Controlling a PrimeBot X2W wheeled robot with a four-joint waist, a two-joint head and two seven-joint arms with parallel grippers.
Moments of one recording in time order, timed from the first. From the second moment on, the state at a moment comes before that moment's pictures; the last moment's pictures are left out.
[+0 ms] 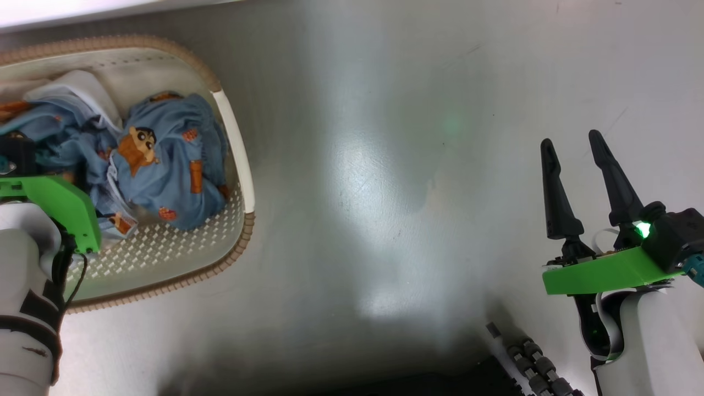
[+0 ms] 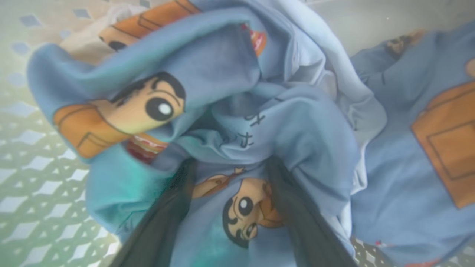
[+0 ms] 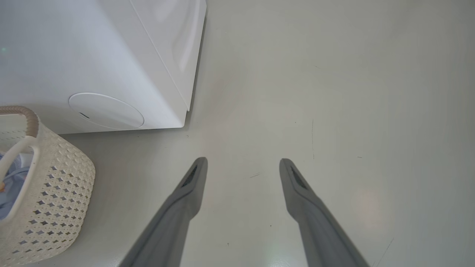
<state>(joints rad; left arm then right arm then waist) -0.98 0.26 -0.10 1.26 -0.12 -0.09 -0.10 -0.31 -0.07 -0.04 0.05 0.18 0.13 -0.26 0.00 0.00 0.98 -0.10</state>
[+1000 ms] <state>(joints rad) -0.74 0.21 -0.02 1.00 -0.23 -0.10 -0.25 -0.33 -0.07 -0.03 0.11 0.18 0.13 -0.26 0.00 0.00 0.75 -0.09</state>
